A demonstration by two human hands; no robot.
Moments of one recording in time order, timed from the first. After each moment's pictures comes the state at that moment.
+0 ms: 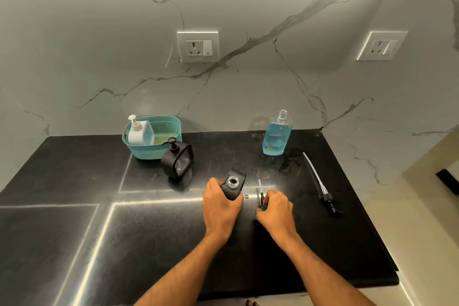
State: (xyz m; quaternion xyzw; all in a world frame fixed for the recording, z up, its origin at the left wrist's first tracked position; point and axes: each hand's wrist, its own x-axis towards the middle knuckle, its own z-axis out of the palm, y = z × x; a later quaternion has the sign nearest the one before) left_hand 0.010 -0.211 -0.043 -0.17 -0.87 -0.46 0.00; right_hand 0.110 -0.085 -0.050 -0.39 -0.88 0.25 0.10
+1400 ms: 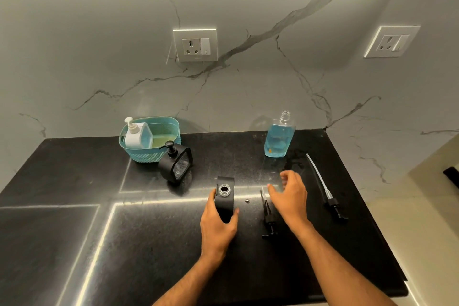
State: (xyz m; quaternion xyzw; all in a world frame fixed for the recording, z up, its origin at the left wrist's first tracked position) left_hand 0.015 -0.227 -0.084 -0.16 -0.83 -0.52 -0.07; right_hand 0.087 -0.024 -0.058 -0.38 -0.82 0.32 0.27
